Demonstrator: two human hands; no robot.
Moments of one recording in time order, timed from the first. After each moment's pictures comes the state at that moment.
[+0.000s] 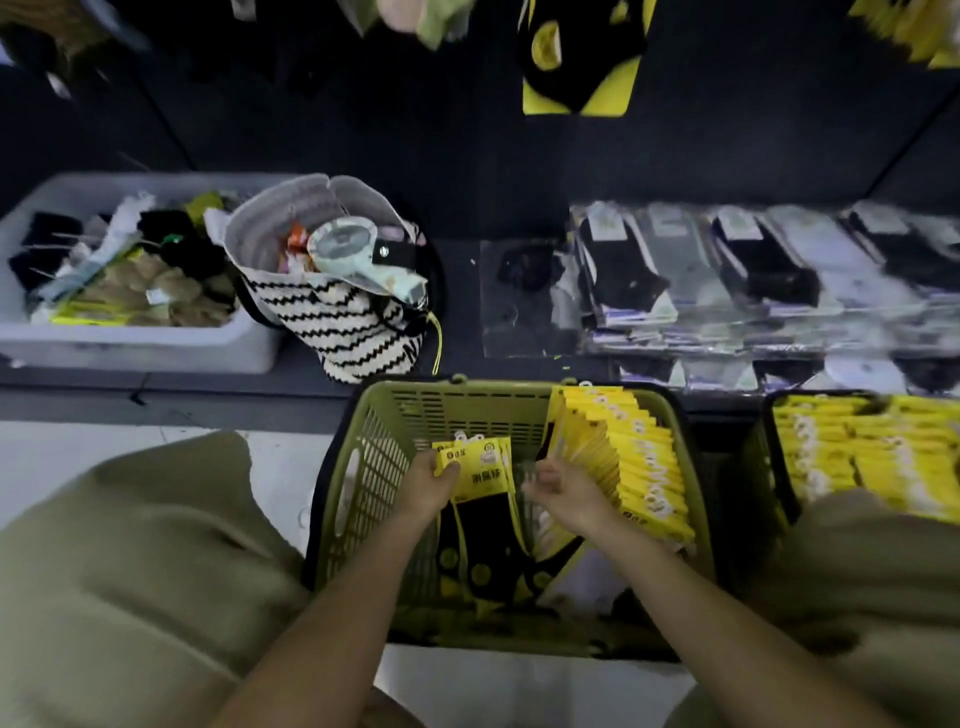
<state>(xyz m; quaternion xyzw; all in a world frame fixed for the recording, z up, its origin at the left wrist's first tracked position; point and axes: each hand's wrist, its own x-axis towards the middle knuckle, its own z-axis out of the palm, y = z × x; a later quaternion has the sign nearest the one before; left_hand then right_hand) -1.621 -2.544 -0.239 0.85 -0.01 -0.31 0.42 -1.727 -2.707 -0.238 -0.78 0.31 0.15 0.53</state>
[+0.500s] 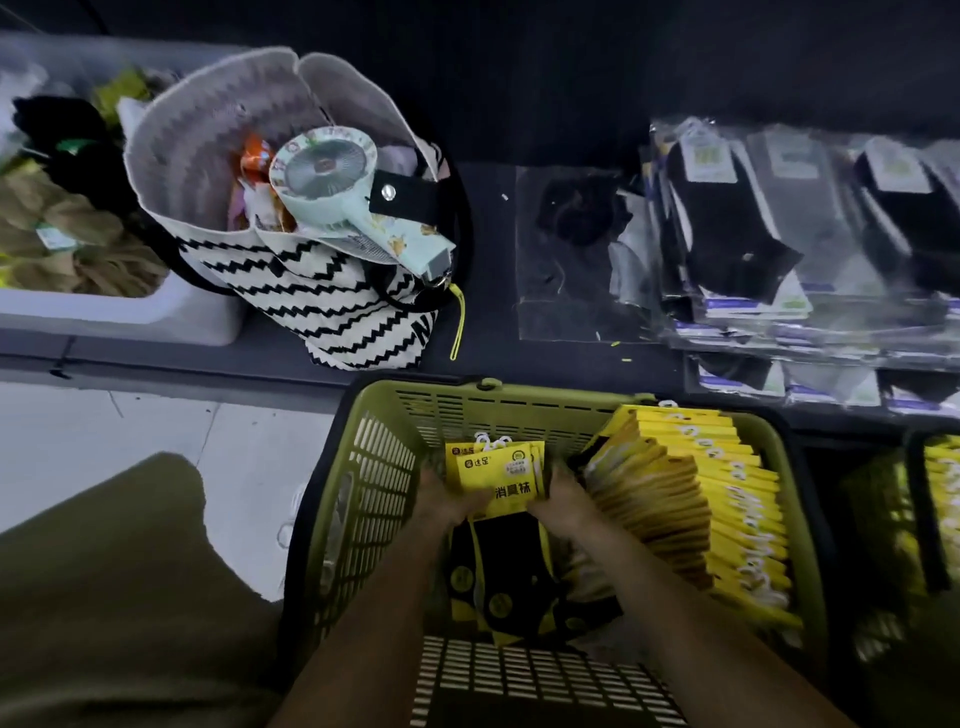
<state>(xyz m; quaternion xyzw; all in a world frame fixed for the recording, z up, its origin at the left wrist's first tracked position) -1.570 -2.553 -0.347 0.75 0.17 -0.43 0.46 -1.647 -2.702 -0.345 -0.78 0.36 0.28 0.42</state>
